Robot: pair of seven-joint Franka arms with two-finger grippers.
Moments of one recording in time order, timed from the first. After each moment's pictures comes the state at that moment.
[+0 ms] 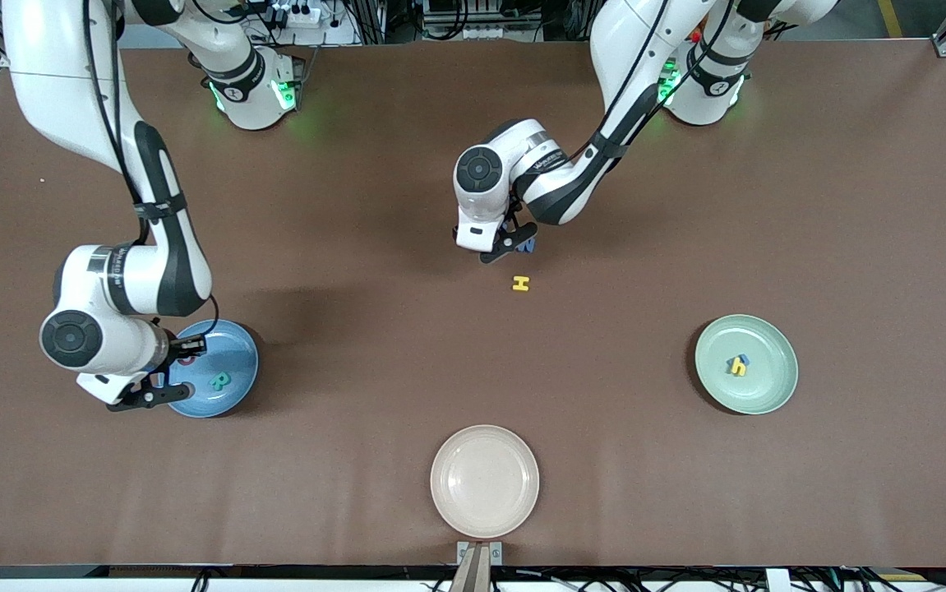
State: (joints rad) left arm -0.65 0.64 -0.31 -1.82 0.06 2.27 -1.50; right arm 0.24 0.61 -0.29 -1.67 -0.01 2.08 -0.20
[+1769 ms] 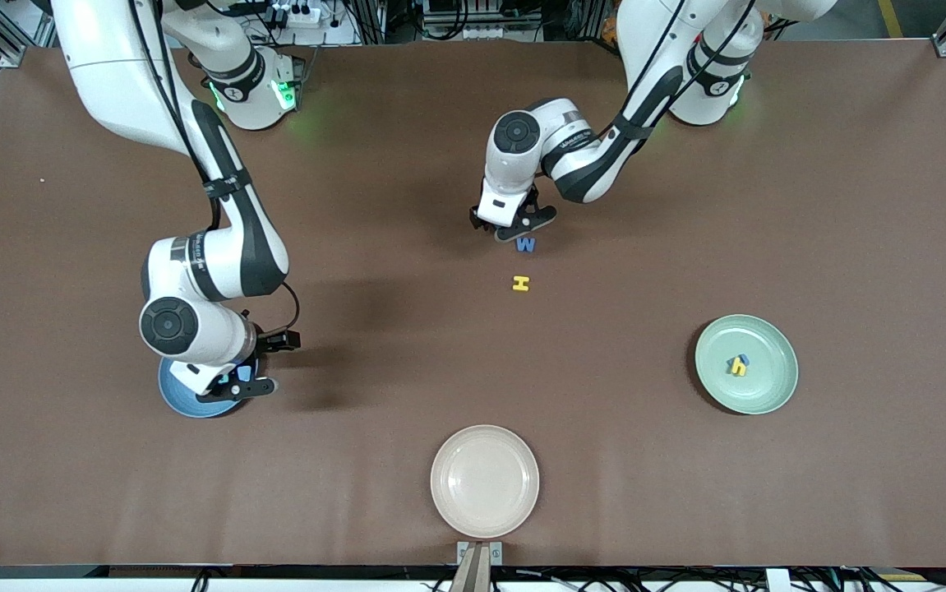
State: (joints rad) left arm -0.53 0.53 -0.42 -2.11 0.18 2.58 -1.50; right arm 0.36 0.60 -0.17 -1.65 0.08 2.08 0.04
